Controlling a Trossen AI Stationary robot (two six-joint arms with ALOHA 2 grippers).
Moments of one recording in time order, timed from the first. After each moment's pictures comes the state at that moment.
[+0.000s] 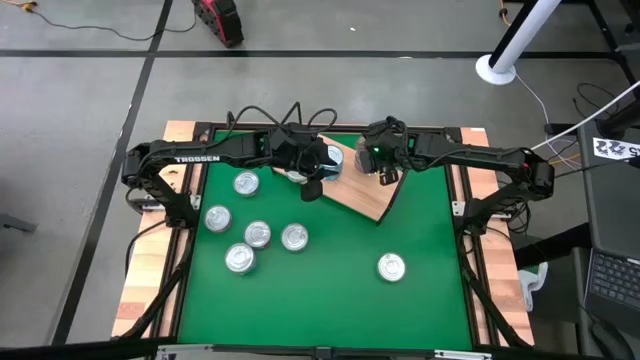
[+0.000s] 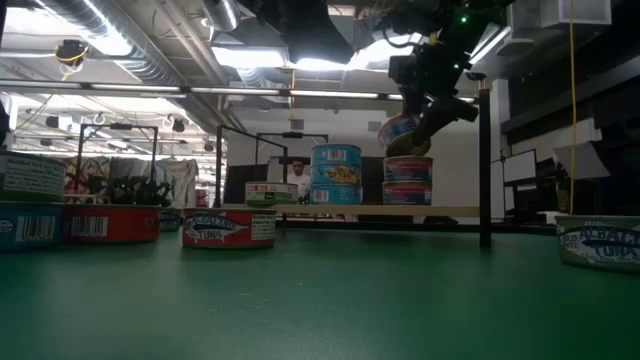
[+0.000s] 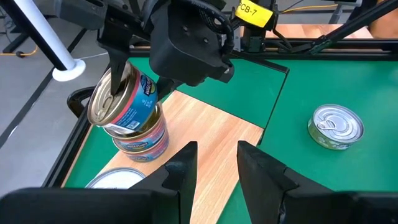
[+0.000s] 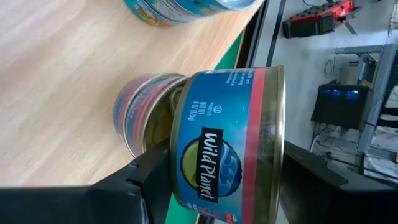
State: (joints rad) left arm 0.21 1.59 1.39 -0.36 0.04 0.10; right arm -0.32 1.47 1.19 -0.70 0.40 -0.80
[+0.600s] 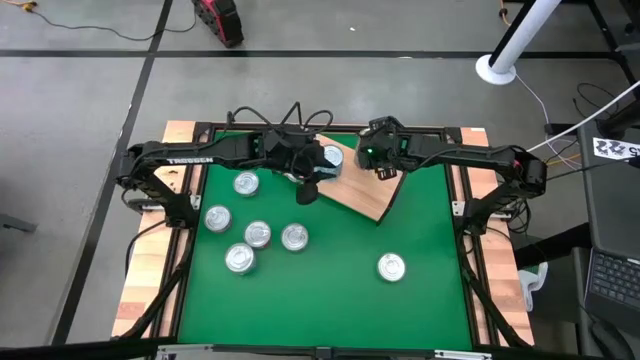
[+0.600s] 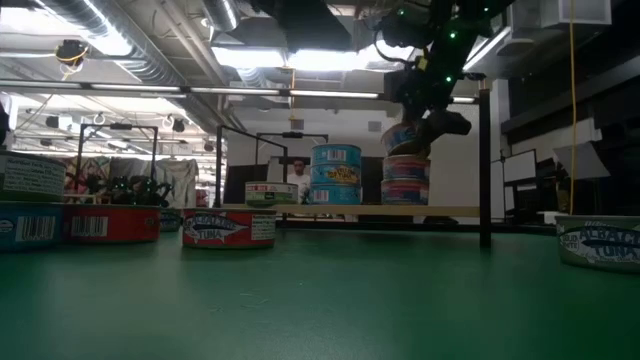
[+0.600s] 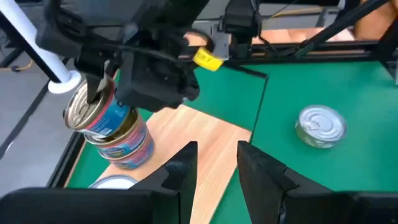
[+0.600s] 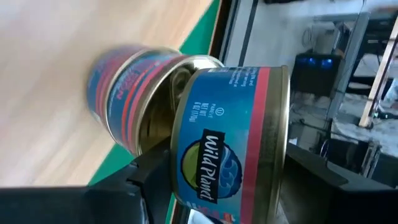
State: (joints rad) left arm 0.19 1.54 1.39 -0.38 0.04 0.13; right arm -0.32 1.53 1.19 -0.68 0.56 -0.79
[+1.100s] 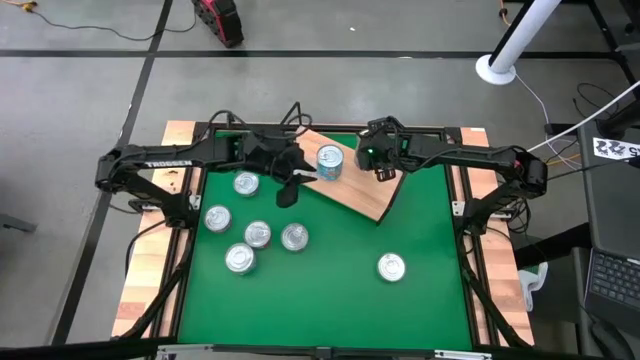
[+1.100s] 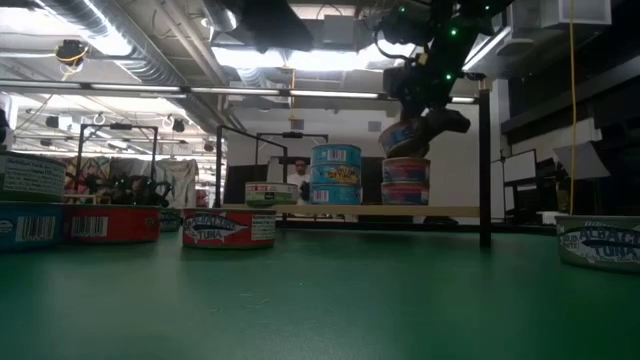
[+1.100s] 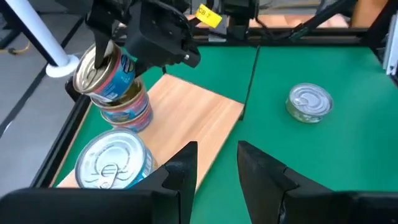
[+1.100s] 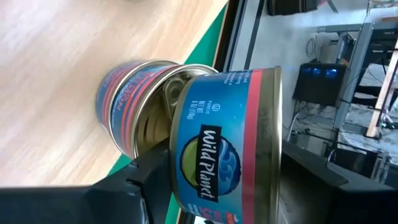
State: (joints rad) left arm 0.18 1.37 1.23 -0.42 0.04 0.10; right arm -0.32 1.53 1.19 -0.68 0.50 -0.79
